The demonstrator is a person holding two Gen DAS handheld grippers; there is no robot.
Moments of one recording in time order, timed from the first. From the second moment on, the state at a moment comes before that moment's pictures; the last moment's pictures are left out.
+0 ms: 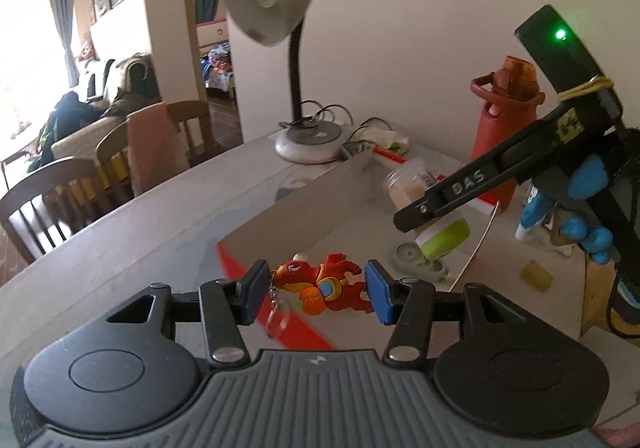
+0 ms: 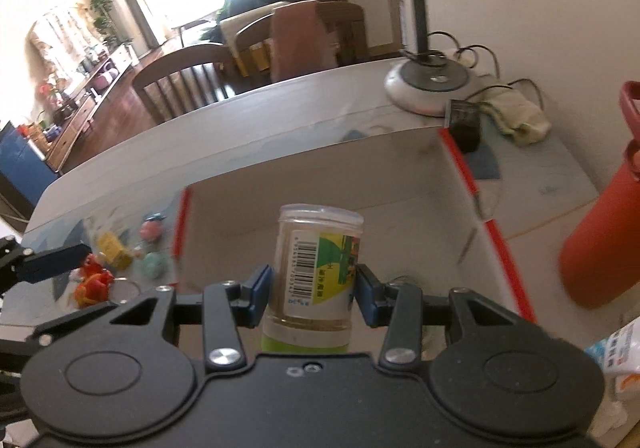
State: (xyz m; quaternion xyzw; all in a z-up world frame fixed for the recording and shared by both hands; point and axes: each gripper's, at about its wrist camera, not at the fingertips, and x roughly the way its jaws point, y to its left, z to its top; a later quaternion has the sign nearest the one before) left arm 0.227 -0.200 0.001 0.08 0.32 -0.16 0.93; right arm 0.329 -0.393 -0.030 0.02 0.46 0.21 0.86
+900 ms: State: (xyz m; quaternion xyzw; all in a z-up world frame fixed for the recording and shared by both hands) left arm 0.339 -0.272 -0.113 0.08 0.51 -0.14 0.85; right arm 0.416 -0.376 -0.124 -0.02 0.55 0.20 0.81
